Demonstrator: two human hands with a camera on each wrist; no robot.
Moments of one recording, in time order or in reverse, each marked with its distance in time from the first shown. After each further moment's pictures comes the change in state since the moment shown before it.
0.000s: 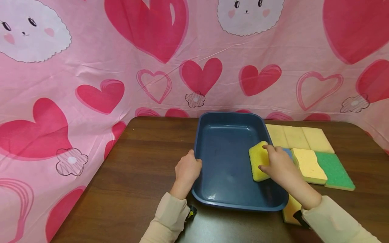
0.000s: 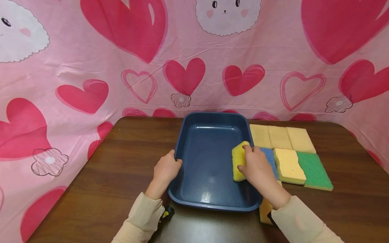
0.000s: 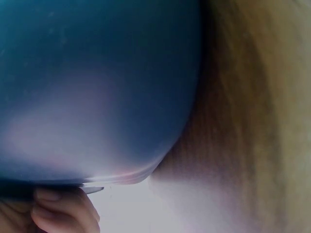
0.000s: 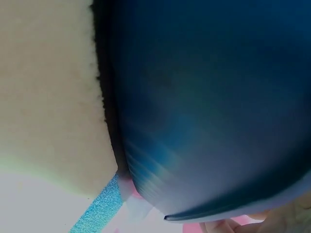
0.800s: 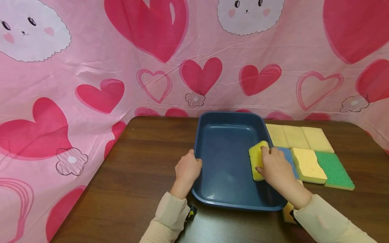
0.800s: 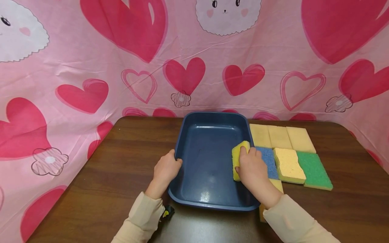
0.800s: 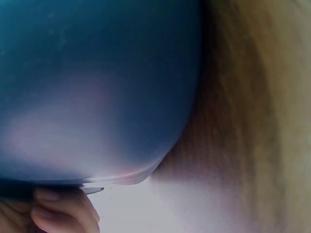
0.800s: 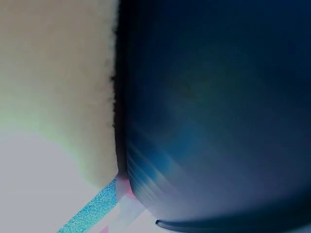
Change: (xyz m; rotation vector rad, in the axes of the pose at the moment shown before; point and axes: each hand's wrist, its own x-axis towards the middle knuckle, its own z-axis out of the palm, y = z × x) left_hand 0.000 0.000 0.000 -0.012 -0.017 0.001; right_hand -0.006 -0.012 0.015 -0.174 0.091 -0.006
